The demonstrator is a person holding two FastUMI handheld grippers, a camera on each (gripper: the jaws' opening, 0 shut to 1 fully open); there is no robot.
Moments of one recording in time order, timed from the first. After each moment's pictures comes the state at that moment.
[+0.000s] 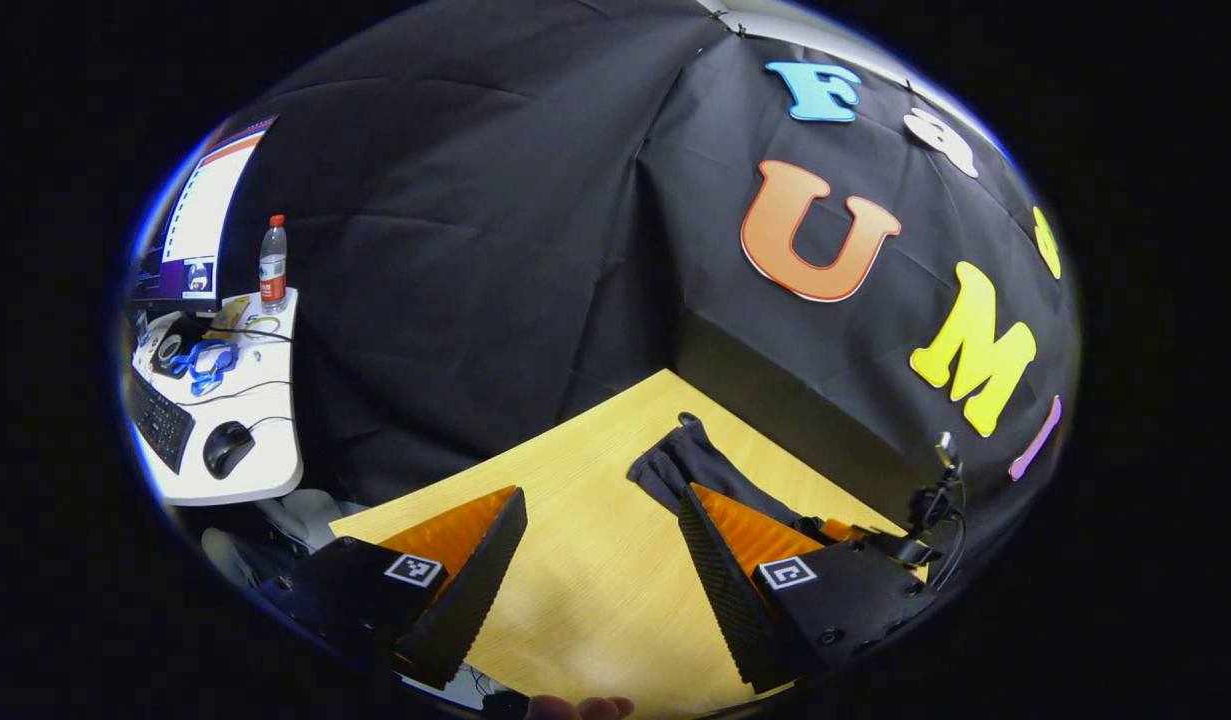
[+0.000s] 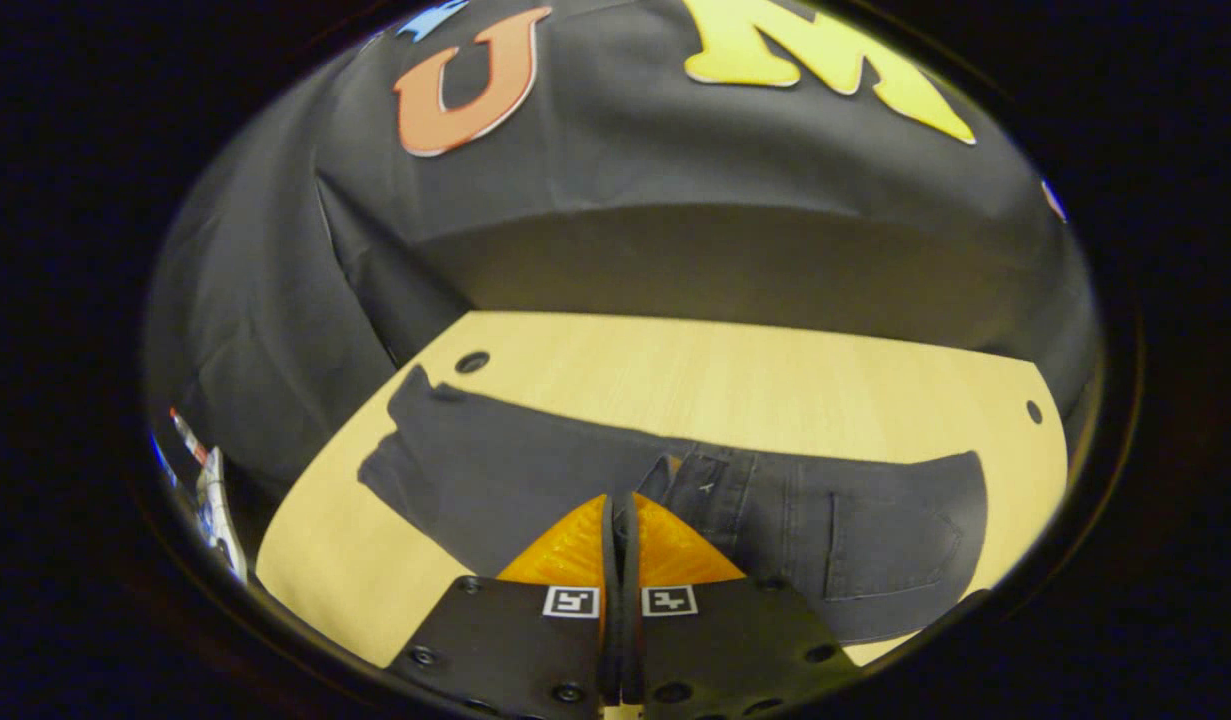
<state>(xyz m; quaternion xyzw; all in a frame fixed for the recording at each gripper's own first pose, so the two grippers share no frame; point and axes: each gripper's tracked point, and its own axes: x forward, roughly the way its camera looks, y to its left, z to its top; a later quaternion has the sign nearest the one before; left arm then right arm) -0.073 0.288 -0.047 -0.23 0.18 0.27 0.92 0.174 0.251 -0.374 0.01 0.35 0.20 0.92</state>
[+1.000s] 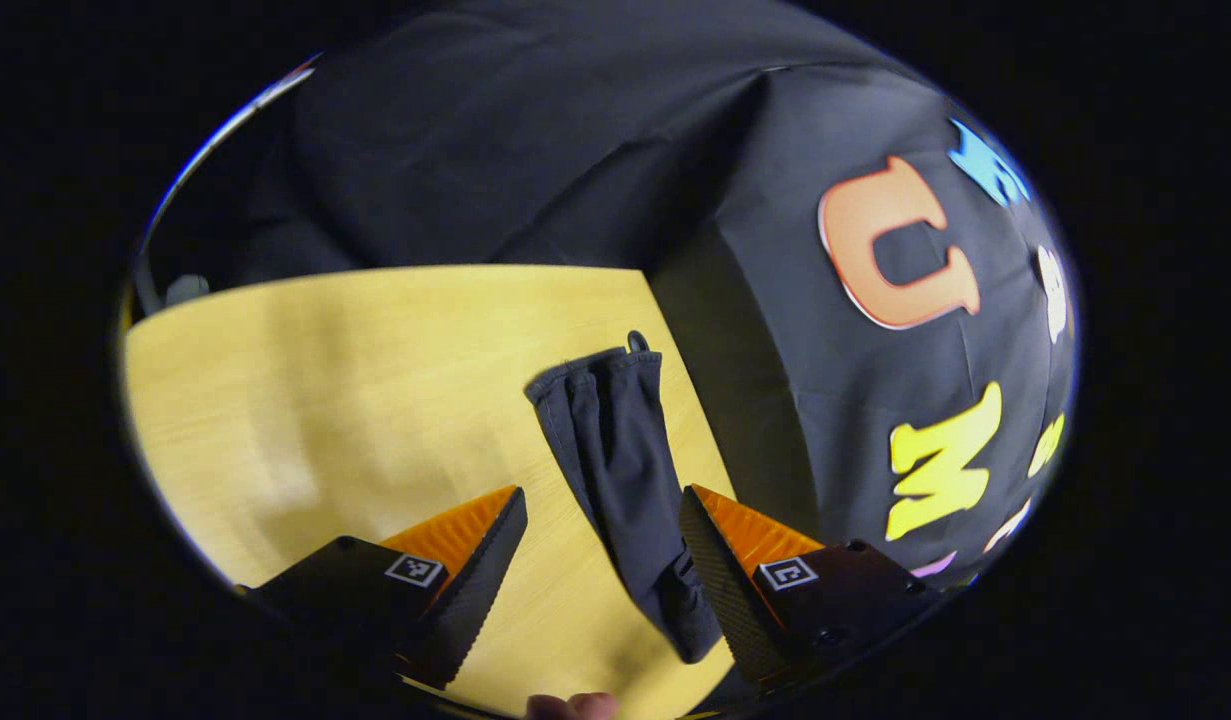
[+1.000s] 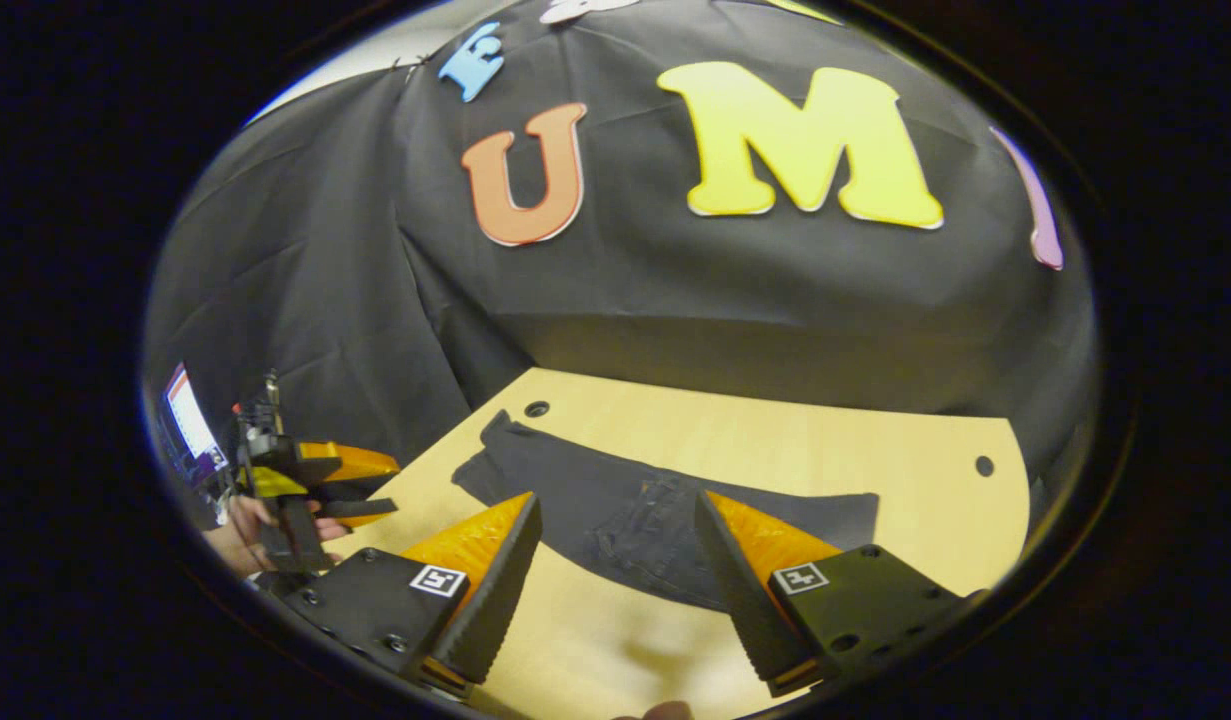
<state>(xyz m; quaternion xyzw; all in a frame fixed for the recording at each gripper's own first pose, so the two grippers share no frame) 0.110 0.247 -0.158 -0.56 0.23 0.15 0.78 0.086 0.133 -0.213 0.03 0.27 0.25 0.93</state>
